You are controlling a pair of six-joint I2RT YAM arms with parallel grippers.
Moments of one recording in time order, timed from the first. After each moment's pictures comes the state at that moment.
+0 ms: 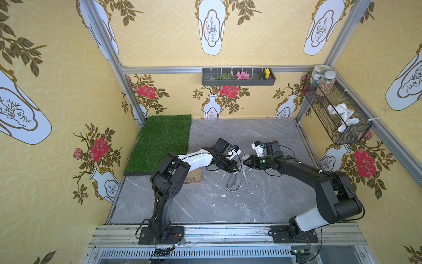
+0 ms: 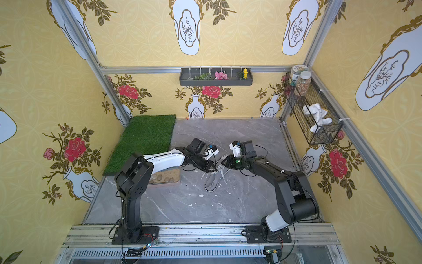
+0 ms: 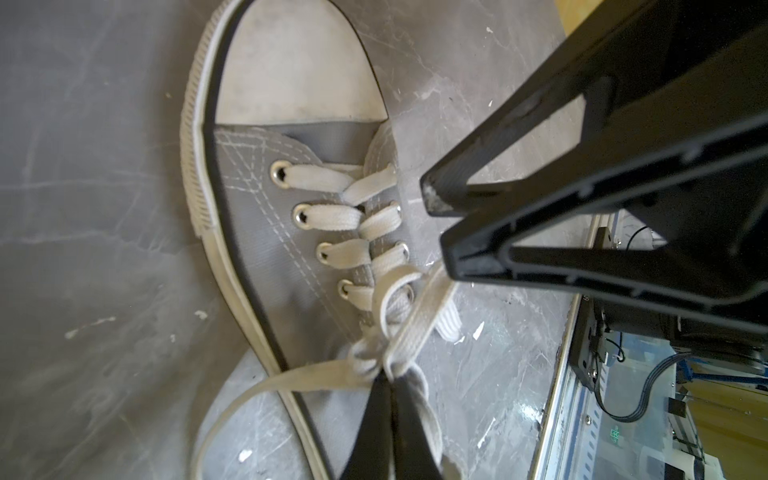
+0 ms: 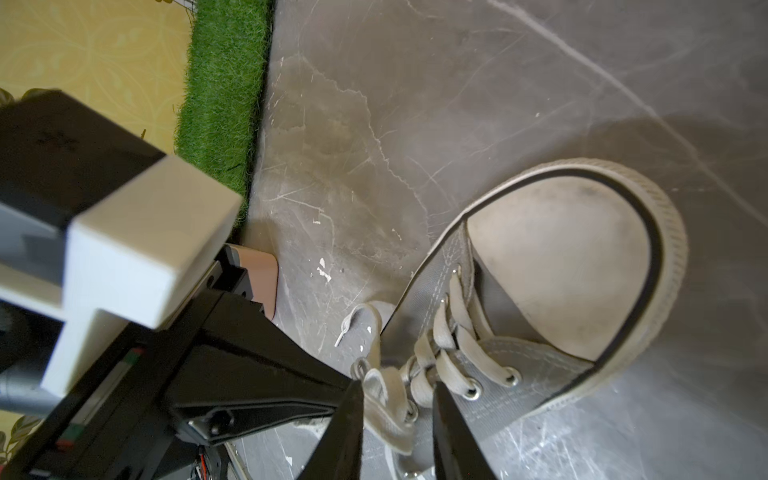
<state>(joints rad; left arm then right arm) -0.69 2.00 1.32 -0.36 0.65 -0.17 0.26 1.54 0.81 -0.16 -0.60 0.41</state>
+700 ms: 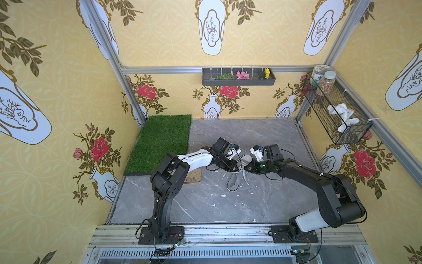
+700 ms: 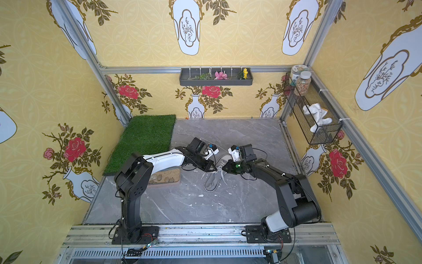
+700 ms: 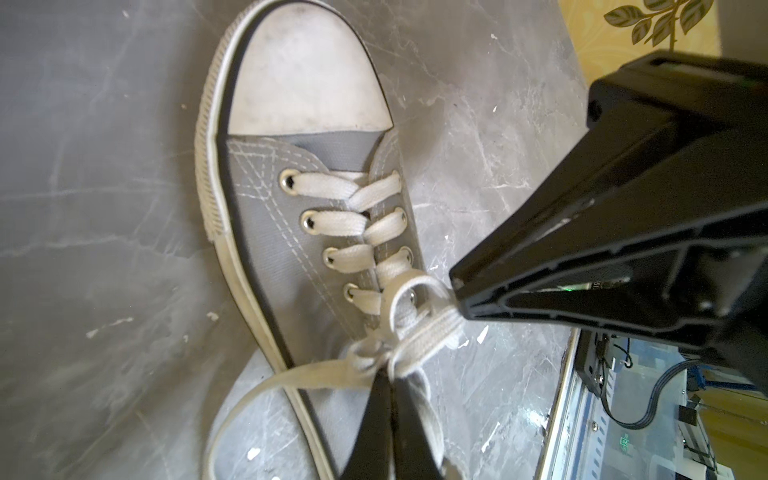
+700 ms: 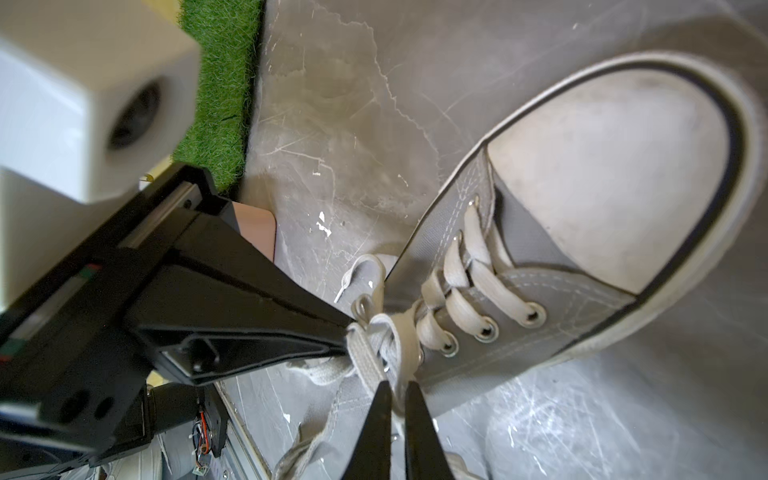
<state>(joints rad) -0.69 1.99 1.32 -0.36 0.62 -0.17 0.28 1.49 0.75 -0.21 -0.63 0.37</state>
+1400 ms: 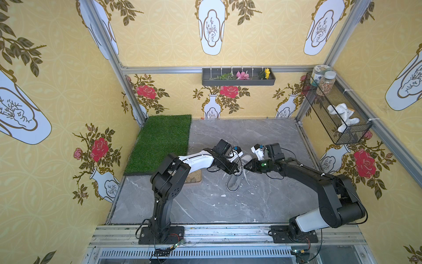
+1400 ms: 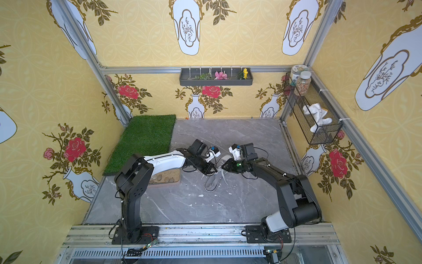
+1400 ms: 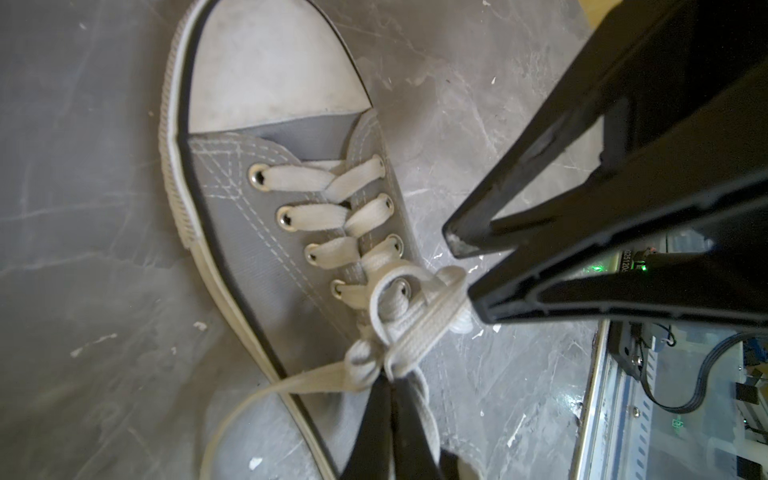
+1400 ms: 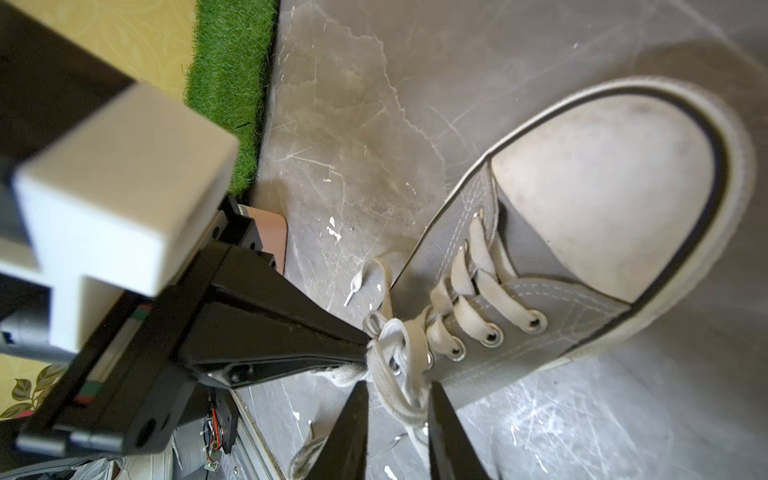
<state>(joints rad) -0.72 1.99 1.30 -0.35 0.59 -0.05 0.25 1.49 0.78 -0.22 -0.66 0.36</state>
